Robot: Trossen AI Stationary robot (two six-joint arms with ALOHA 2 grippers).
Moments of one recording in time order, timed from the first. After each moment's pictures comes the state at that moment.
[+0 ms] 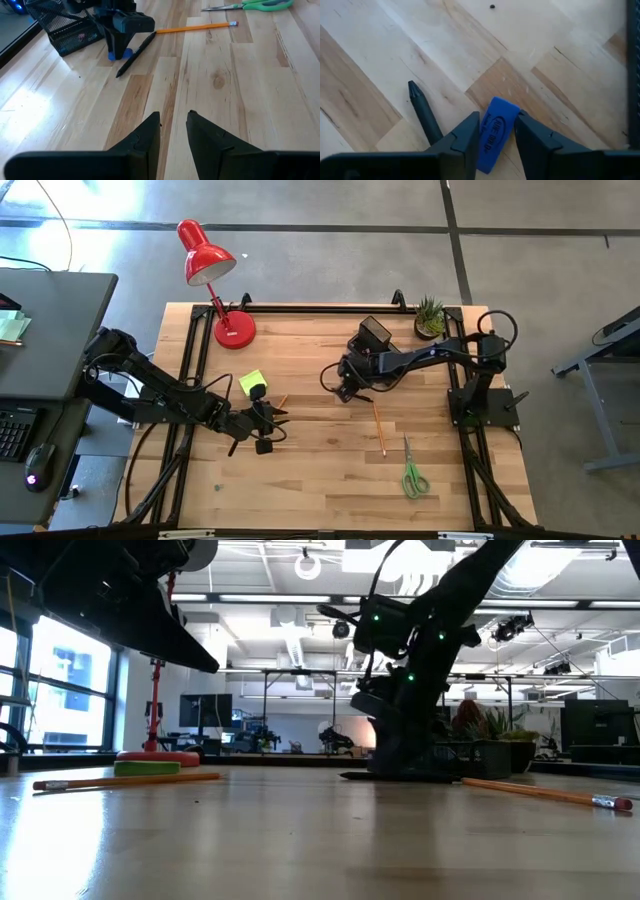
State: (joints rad) left arm -0.36 1.30 0.52 0.11 -0.61 -0.27; right arm -0.14 1.84 1.01 -0.30 0.15 0.59
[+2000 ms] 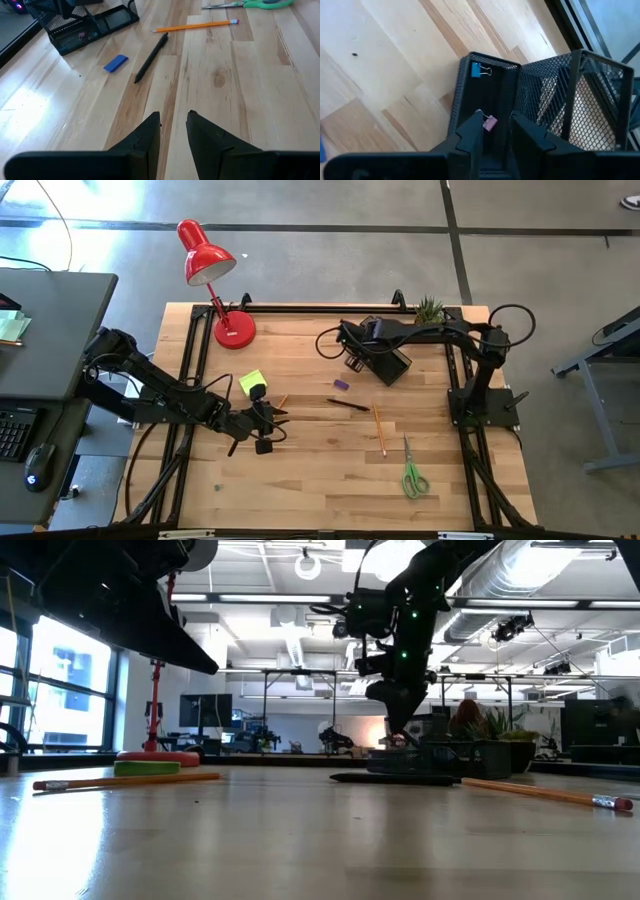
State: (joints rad) left arm -0.36 1.30 0.52 0.10 -0.61 -0.27; right arm -0.33 1.82 1.28 -0.74 0.42 0.18
